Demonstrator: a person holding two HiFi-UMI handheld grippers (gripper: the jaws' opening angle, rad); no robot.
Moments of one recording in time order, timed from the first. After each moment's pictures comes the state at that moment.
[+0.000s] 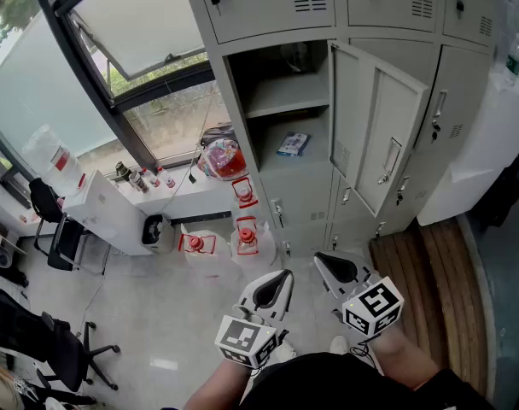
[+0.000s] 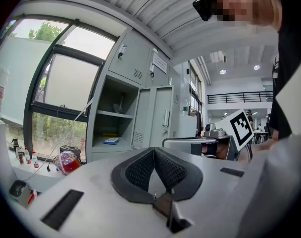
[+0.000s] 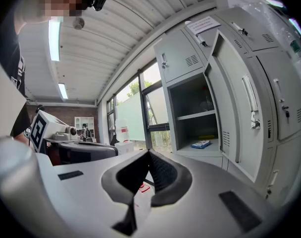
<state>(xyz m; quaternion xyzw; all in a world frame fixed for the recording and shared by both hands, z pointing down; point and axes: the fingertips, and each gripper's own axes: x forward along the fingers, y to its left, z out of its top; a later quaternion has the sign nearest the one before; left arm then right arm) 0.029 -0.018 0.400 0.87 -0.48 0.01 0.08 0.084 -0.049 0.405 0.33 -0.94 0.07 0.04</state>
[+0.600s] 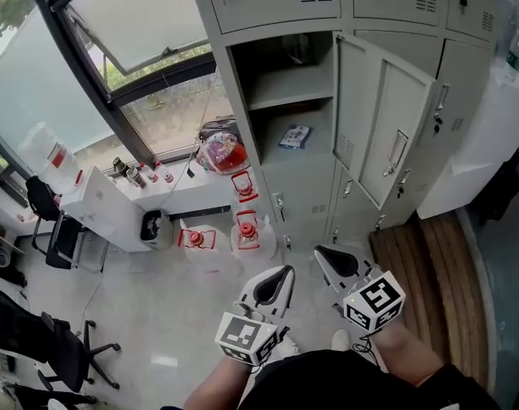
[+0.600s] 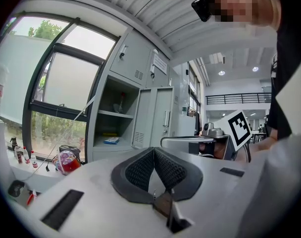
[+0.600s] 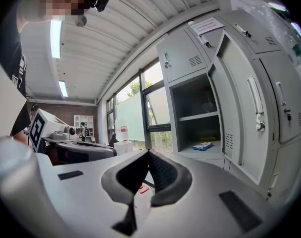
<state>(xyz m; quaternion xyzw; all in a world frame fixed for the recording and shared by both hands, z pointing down) 0.018 -0.015 0.408 0.88 -0.46 0.01 0.08 0.068 -0.050 0.403 0.33 -0.94 0.06 0.05</state>
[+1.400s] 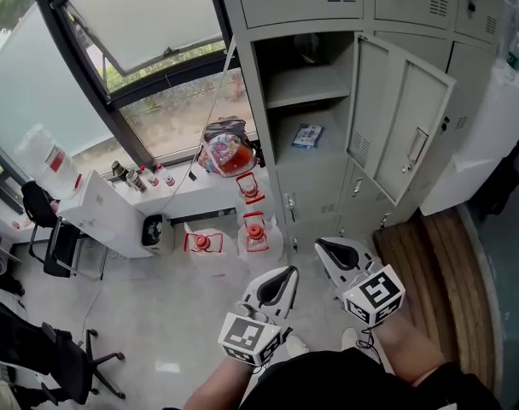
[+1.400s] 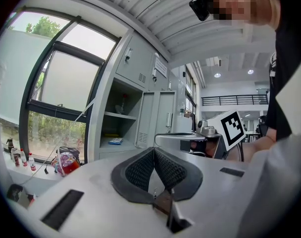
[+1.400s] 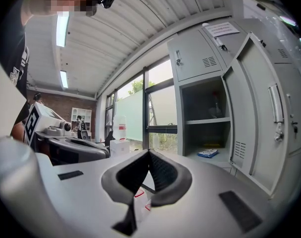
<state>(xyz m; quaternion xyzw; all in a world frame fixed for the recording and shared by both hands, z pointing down) -0.038 -0.013 0.410 0.90 -0.44 0.00 0.08 0.006 -0.060 0.400 0.35 -0.93 0.01 0.06</state>
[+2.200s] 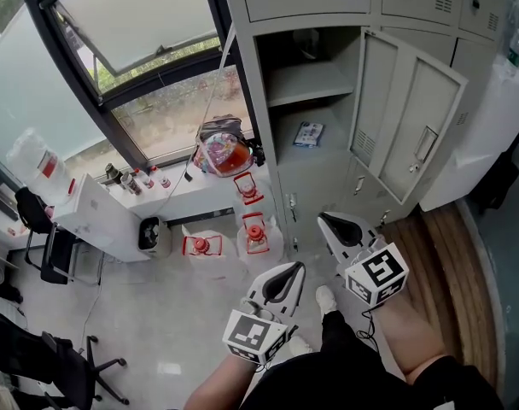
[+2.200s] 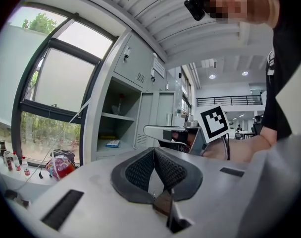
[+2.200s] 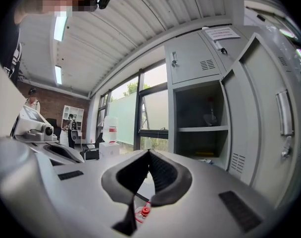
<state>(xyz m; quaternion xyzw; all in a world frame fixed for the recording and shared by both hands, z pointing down) -0.043 -0.036 0.410 0.91 -0.41 0.00 0.06 -0.004 -0.120 0.381 0.39 -0.92 -0.01 0.05</state>
